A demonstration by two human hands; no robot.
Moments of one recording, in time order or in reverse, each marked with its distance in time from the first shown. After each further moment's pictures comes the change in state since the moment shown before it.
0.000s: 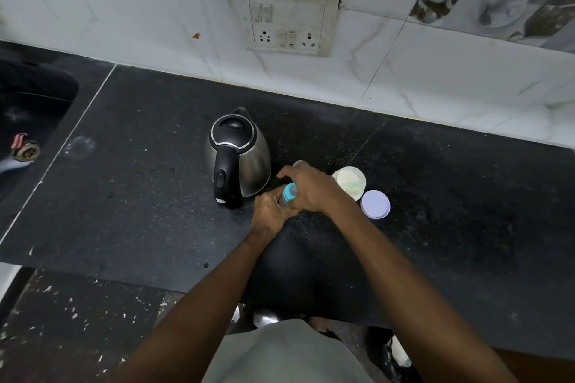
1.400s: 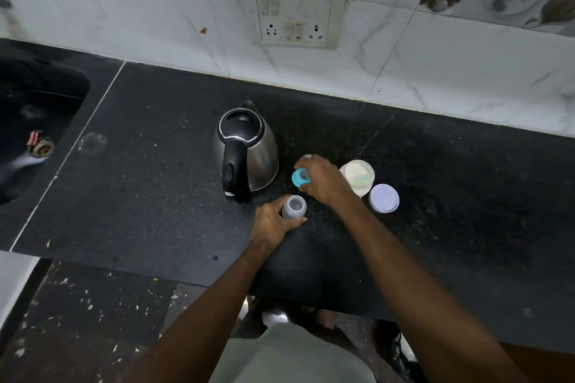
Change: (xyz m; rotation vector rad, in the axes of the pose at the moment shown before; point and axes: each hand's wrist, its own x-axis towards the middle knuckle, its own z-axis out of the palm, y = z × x) left_hand -0.035 -0.018 -0.007 0.089 0.011 0.059; right_hand 0.025 0.024 0.031 0.090 0.213 0.030
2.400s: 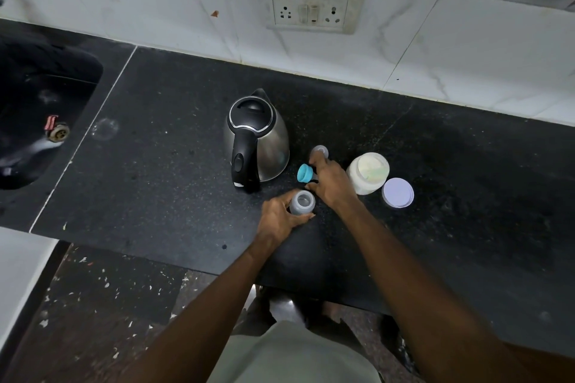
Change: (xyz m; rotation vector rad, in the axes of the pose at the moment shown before) left_hand -0.004 -0.001 -0.005 -0.006 -0.058 -0.051; right_hand 0.008 0.017 0.047 0.028 0.070 0.021
